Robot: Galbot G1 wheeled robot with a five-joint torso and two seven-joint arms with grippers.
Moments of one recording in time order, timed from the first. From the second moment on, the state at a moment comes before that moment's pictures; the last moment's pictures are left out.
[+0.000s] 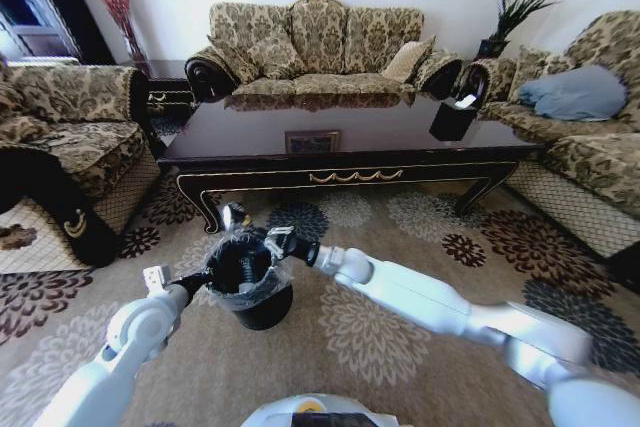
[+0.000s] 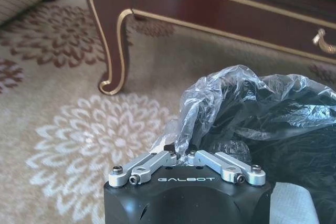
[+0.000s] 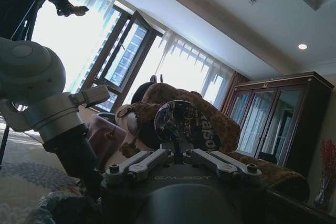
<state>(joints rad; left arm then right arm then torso) 1.39 -0.92 -0.65 -2.11 -1.14 0.62 -0.46 -0.27 1.06 -0.80 1.51 0.50 0.63 -0.20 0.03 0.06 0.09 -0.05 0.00</state>
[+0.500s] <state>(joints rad) 1.40 -0.87 -0.74 -2.17 -1.20 0.62 -0.47 -0.29 1.09 -0.84 1.47 0.47 0.64 -0.22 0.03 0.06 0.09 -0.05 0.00</state>
